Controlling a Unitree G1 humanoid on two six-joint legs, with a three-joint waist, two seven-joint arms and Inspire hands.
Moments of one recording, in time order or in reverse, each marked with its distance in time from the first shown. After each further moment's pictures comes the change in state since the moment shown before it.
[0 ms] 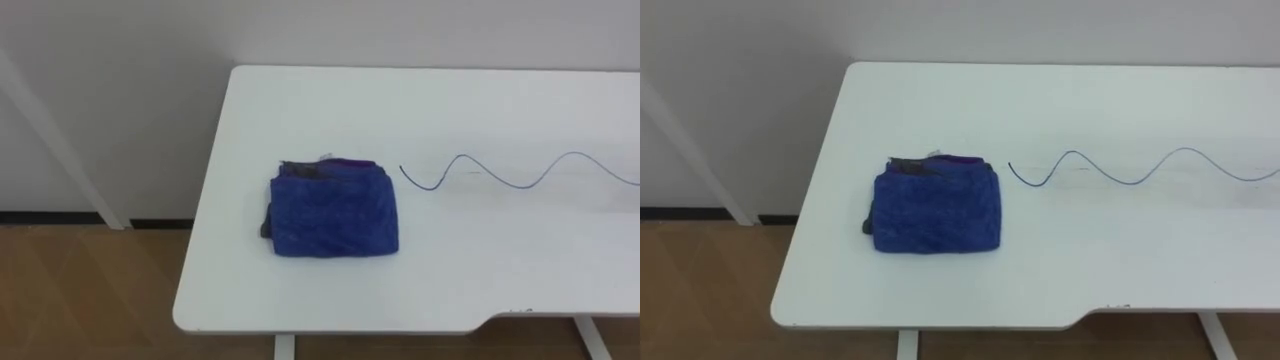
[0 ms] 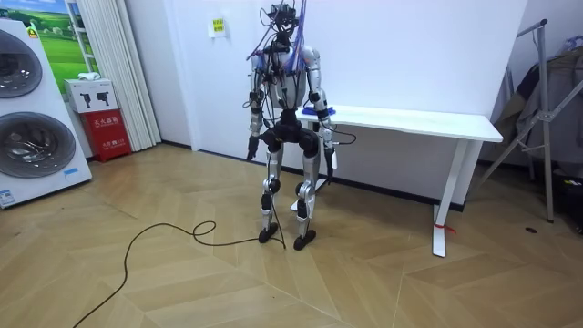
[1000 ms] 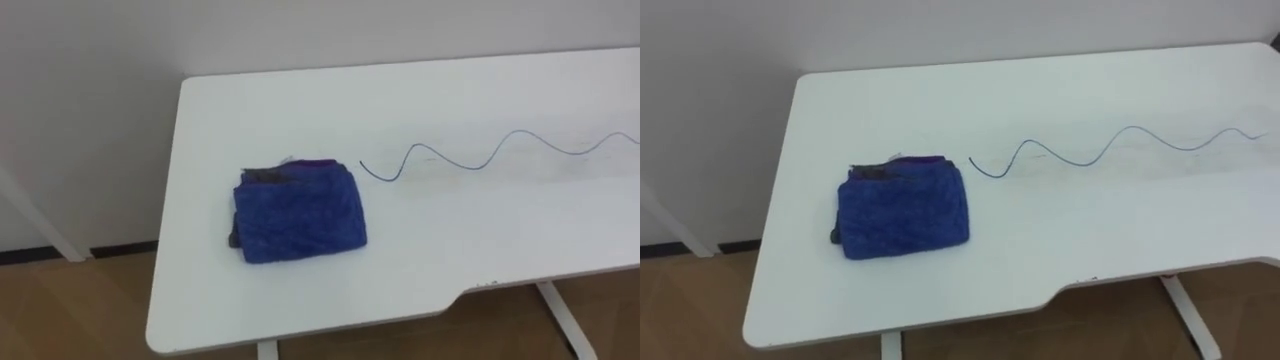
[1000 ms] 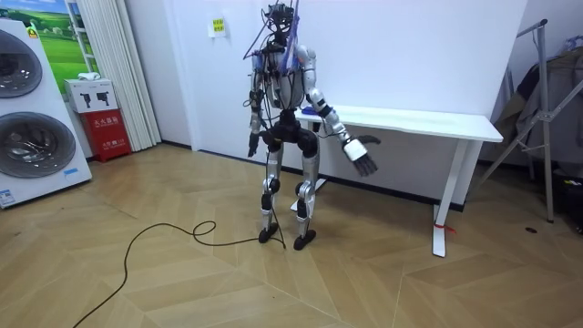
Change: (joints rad) left arm 0.013 0.036 0.117 -0.039 -0.050 0.016 -0.033; right arm -0.019 -0.007 -0.549 -0.433 0.443 -0.067 -0.716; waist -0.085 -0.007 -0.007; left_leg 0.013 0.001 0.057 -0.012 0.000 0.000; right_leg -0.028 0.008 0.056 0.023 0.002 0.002
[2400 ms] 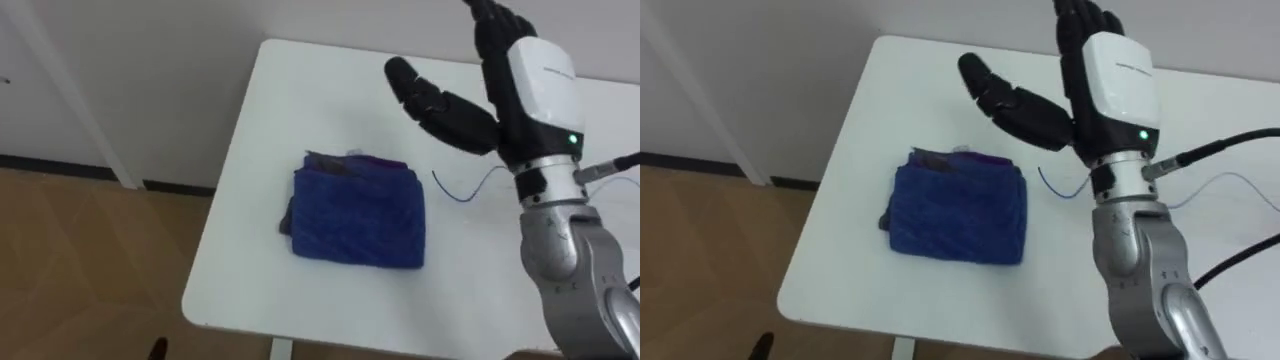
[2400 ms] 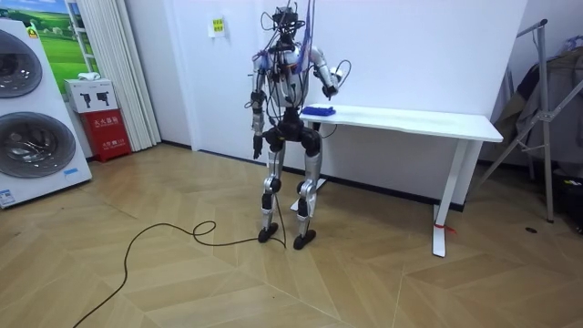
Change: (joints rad) left arm -0.062 0.019 -0.197 -0.048 0.019 -0.108 -0.039; right arm -0.190 -0.200 0.749 -1.086 -0.941 -0.041 0.462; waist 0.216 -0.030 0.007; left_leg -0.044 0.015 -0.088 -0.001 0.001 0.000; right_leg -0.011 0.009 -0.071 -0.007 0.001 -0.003
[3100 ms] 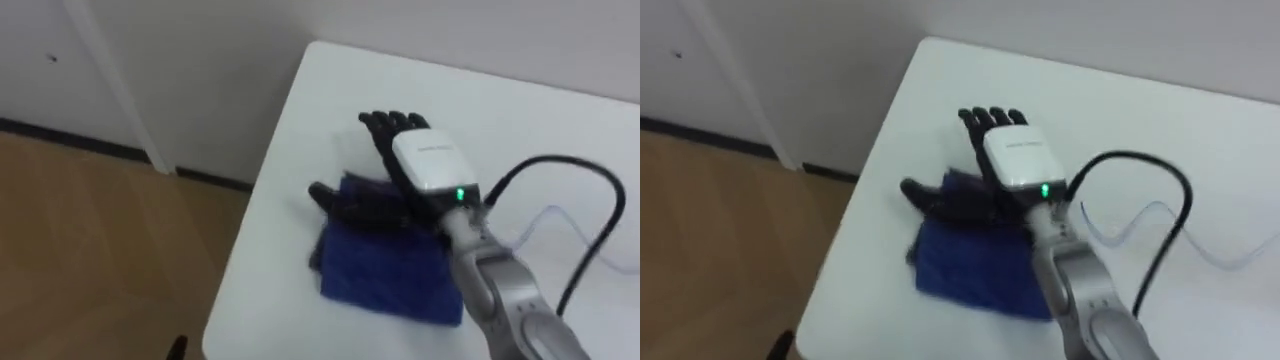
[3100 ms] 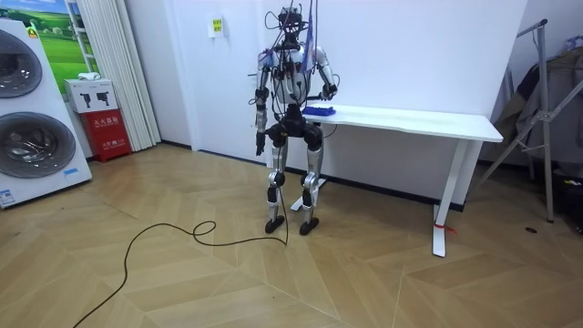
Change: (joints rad) left arm -0.099 -0.006 -0.095 0.117 -0.003 -0.035 -0.006; right arm 0.006 0.058 0.212 0.332 -0.262 0.000 0.082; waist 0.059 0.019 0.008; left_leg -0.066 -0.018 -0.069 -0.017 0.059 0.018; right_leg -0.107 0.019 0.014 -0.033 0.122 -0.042
